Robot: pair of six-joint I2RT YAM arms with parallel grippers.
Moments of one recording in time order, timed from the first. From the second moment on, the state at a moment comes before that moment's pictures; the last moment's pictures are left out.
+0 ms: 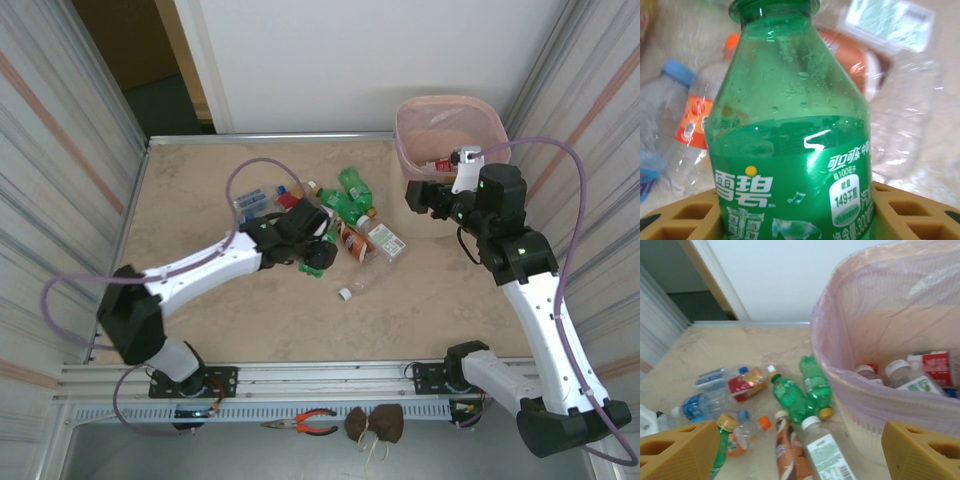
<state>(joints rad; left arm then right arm) -0.86 1.51 1.21 -0.64 -0.07 -0.31 0.25 0.95 1.20 -0.61 -0.14 0.23</state>
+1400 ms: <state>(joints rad) -0.89 1.08 1.15 0.07 0.73 0.00 0.72 0.84 1.09 -0.06 -0.73 0.21</state>
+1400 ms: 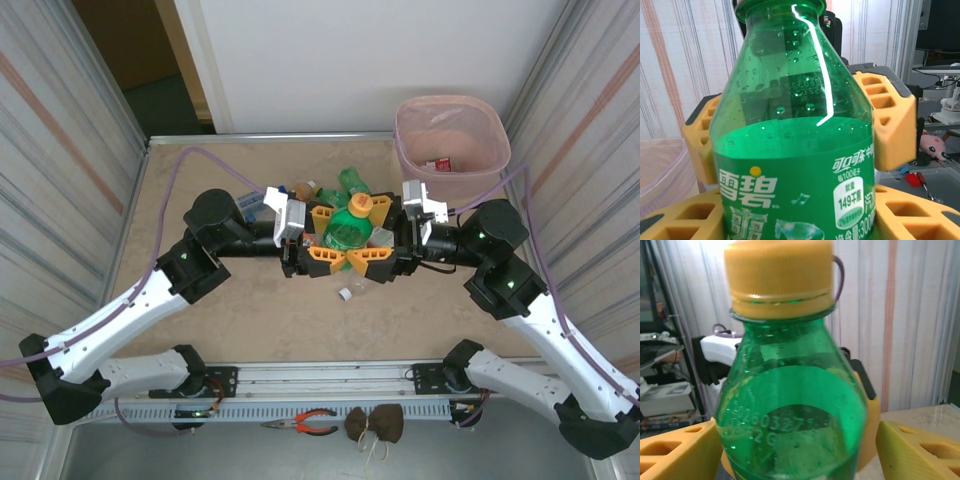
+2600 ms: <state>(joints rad) -0.91 0.98 1.05 0.04 0.59 0.00 0.79 0.83 1.13 -0.12 -0.54 0.09</state>
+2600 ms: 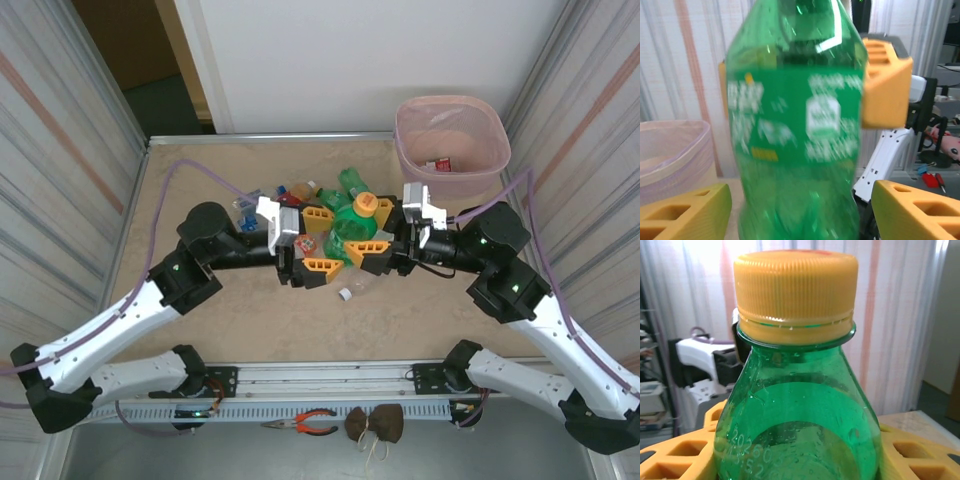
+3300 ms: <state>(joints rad) -0.91 0.87 0.95 -0.03 0.42 0.00 0.20 1.19 1.43 -0.30 -0.09 0.23</state>
